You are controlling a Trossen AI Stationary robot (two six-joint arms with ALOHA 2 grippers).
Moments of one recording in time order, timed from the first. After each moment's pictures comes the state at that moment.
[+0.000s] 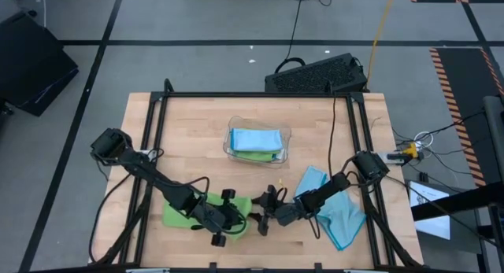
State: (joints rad) left arm -0.57 1.70 1.05 -0.10 -0.25 -0.29; right arm 0.49 2.15 0.94 0.78 0.55 0.58
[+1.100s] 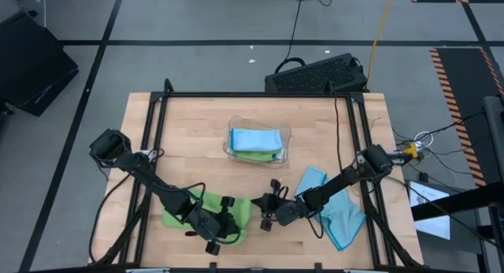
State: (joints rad) left arm -0.63 1.70 1.05 -0.06 -0.24 -0.24; right arm 0.49 2.03 0.94 0.53 0.62 0.39
